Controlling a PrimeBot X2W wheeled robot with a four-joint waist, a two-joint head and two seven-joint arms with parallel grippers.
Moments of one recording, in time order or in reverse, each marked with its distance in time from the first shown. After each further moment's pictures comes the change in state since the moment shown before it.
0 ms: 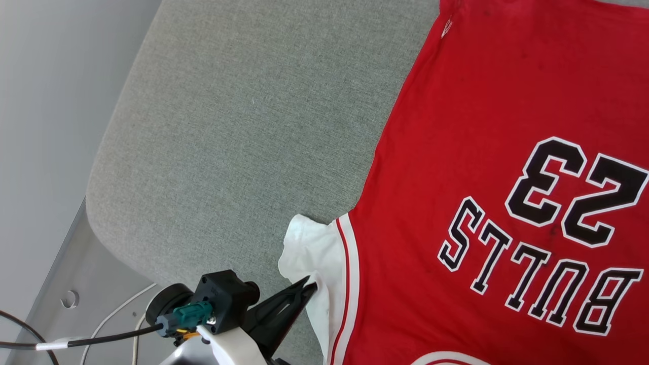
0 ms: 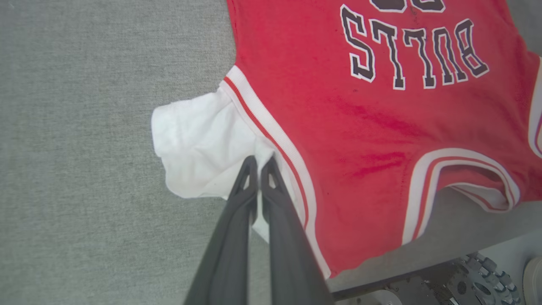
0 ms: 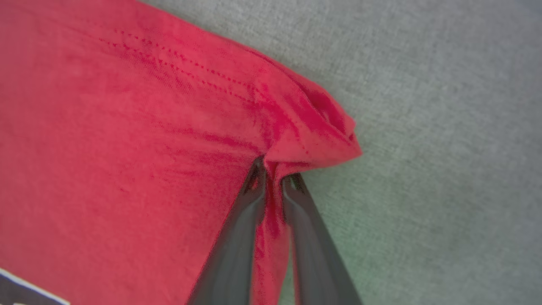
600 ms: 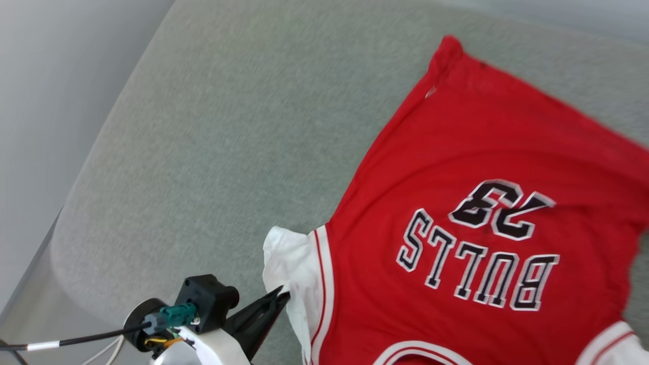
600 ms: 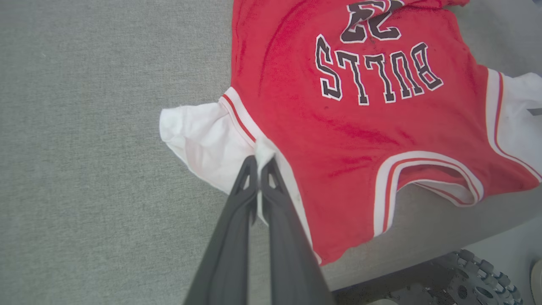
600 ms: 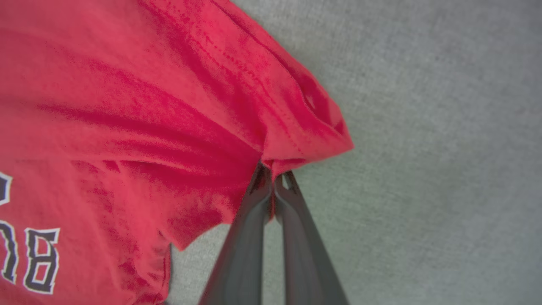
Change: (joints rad) left arm 0.043 0.045 0.024 0.020 -0.014 0.051 0.027; right arm 0.295 0.035 -0.025 0.019 0.103 0.000 -0.076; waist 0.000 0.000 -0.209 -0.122
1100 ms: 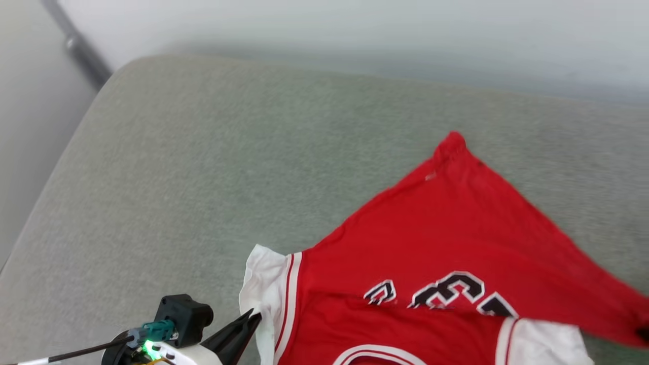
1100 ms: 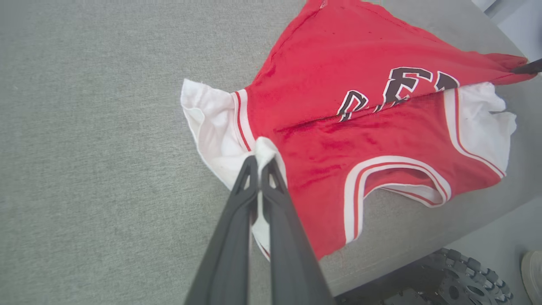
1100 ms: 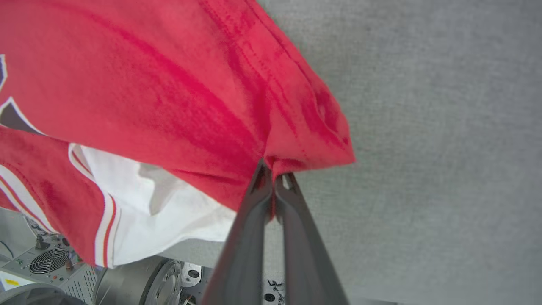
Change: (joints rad) left arm 0.098 0.030 0.036 0.055 -0.041 0.047 -0.031; right arm 0.480 0.110 -0.138 -0.261 0.149 0.000 -0.038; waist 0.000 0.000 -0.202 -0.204
